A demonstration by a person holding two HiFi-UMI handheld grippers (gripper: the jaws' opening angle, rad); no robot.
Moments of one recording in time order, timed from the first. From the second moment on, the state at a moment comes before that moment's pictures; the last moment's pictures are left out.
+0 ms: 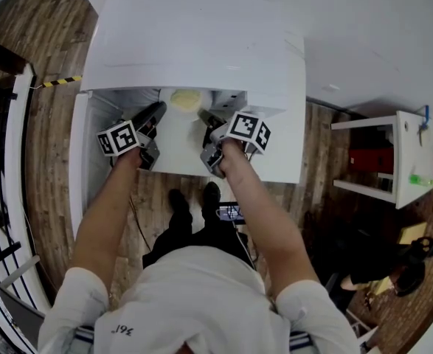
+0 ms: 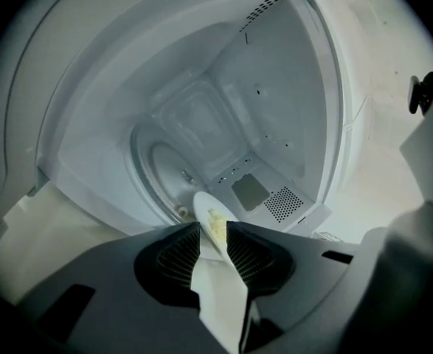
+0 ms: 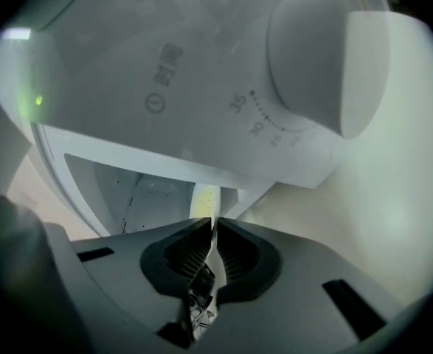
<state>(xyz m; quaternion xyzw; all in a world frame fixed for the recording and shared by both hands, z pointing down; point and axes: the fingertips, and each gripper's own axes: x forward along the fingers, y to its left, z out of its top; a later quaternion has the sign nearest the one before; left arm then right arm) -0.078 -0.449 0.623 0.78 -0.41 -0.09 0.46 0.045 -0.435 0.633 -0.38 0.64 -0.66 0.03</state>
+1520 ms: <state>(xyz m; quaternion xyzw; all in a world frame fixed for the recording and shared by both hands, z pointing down) -0.067 -0.442 0.626 0.76 -0.39 -0.10 0.51 0.046 -0.448 0.651 -0.46 0.68 -0.57 -0.03</state>
